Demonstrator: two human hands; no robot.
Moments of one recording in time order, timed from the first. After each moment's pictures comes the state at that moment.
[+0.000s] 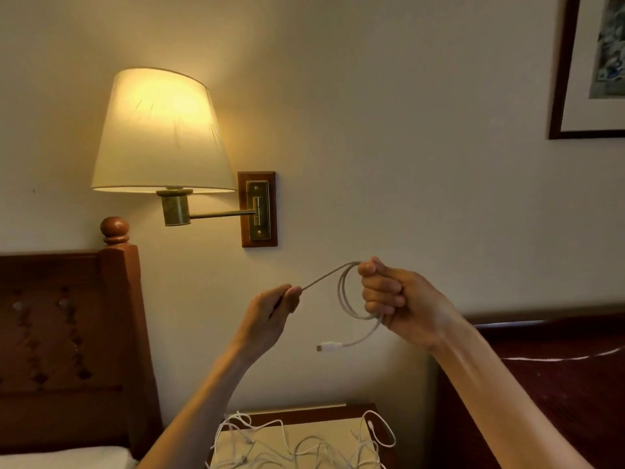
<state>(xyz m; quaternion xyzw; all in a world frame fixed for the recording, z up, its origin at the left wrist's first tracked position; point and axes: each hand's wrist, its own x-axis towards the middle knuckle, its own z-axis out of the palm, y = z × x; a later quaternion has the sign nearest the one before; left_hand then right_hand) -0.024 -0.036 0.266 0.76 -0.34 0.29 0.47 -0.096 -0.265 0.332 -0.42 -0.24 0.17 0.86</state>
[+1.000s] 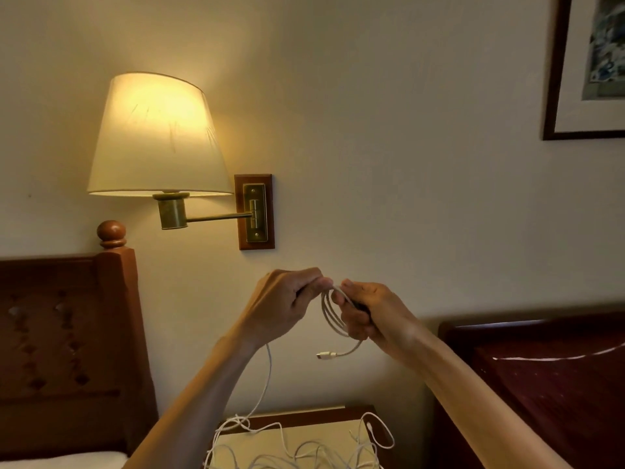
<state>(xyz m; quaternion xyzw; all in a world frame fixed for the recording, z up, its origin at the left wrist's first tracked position) -0.051 -0.059 0.318 0.77 -0.45 0.37 0.26 -0.101 -0.242 0.314 -0.69 -0.22 0.02 0.69</state>
